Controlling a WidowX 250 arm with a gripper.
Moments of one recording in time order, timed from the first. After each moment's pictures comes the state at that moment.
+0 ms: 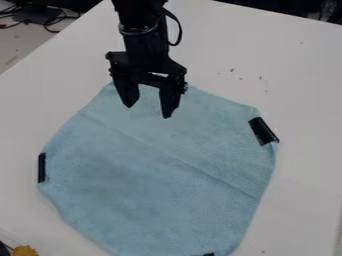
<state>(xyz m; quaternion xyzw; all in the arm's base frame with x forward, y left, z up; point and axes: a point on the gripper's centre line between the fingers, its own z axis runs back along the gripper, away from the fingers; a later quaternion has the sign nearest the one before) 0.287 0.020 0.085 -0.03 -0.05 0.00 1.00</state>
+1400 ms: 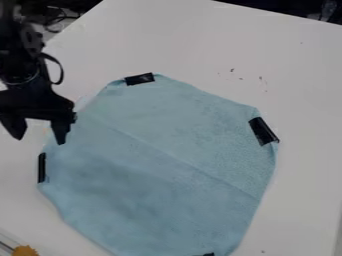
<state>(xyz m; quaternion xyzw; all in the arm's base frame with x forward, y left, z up) 0.205 0.157 0.046 0.08 -0.08 0.20 0.97</state>
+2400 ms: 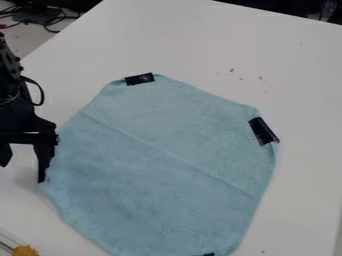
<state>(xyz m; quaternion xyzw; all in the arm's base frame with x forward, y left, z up) 0.181 0.163 0.019 0.04 -0.01 0.21 0.98</state>
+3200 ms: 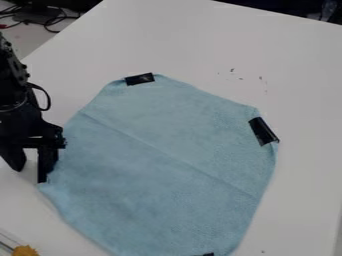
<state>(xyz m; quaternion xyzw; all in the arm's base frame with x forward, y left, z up) 0.187 0.163 0.003 0.03 -0.01 0.21 0.98</state>
